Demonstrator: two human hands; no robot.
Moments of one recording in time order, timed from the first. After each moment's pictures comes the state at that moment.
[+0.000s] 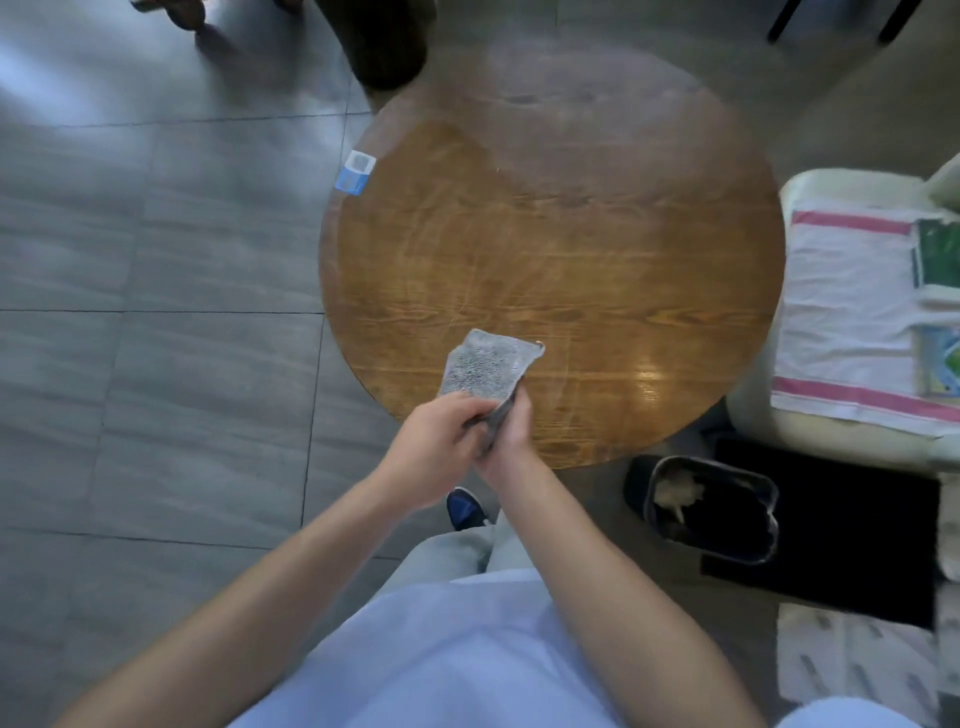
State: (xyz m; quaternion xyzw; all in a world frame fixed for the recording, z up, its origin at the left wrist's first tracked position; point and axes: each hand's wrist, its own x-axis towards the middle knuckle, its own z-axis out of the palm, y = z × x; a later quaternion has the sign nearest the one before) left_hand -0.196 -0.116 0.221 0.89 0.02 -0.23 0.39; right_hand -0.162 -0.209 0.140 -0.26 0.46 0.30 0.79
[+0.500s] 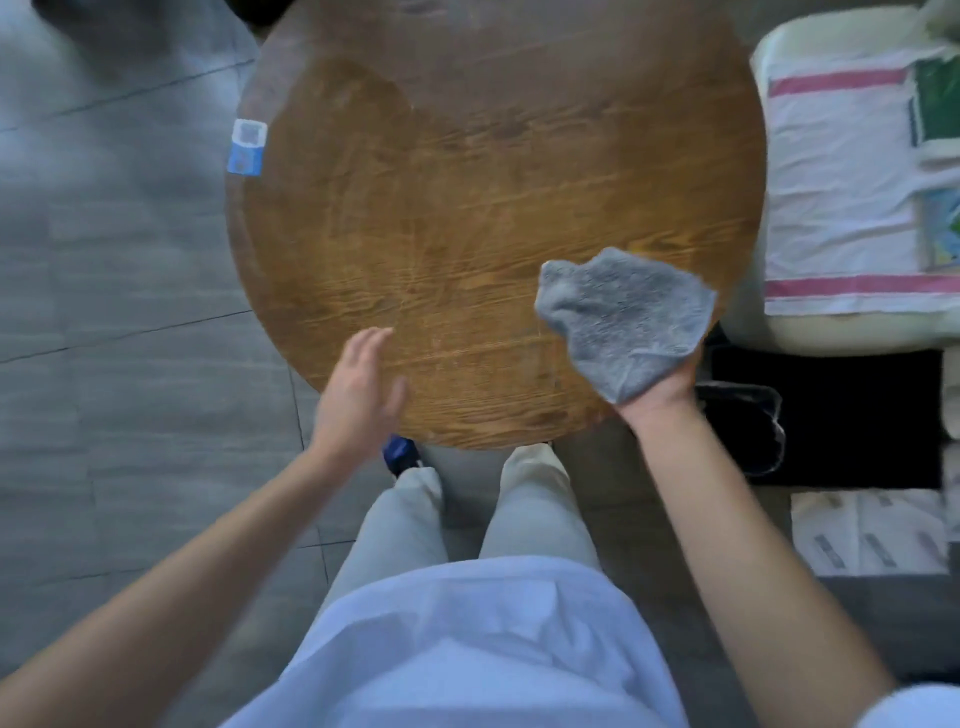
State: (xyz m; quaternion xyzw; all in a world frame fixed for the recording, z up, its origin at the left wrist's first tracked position) left_hand -0.138 -0.064 0.118 0.95 0.03 -0.20 0.23; right_hand -0.116 -0.372 0.104 -0.27 0.38 0.06 0.88
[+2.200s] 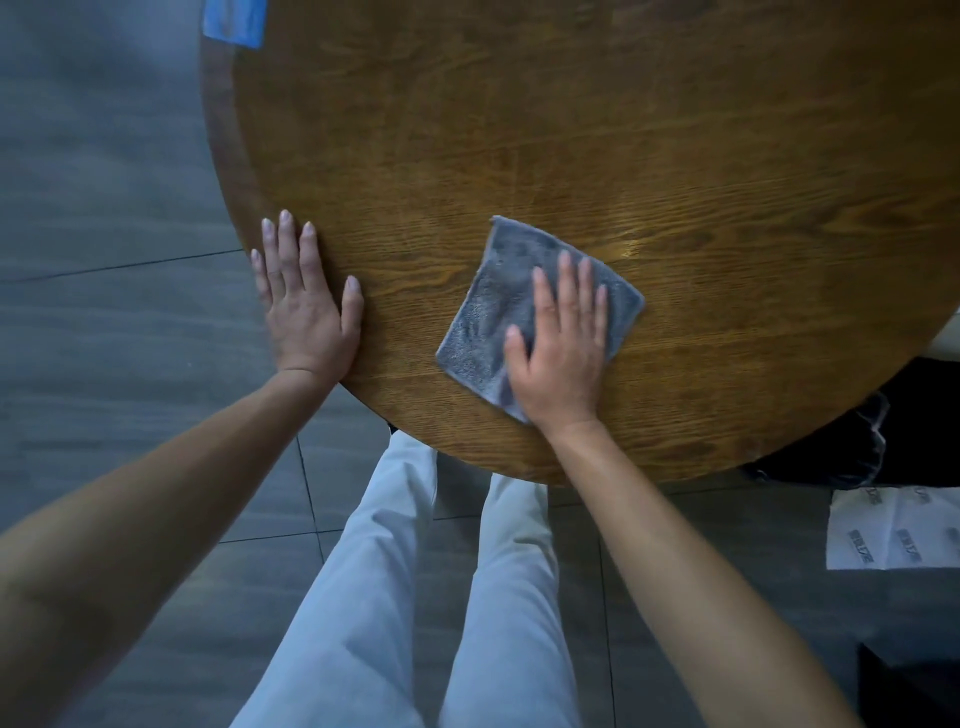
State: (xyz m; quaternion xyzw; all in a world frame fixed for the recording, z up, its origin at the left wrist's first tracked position) left_hand -0.044 0.133 -0.110 0.99 0.03 -0.02 0.13; right_hand -0.098 -0.145 -0.104 -0.98 0.03 0.01 0.17
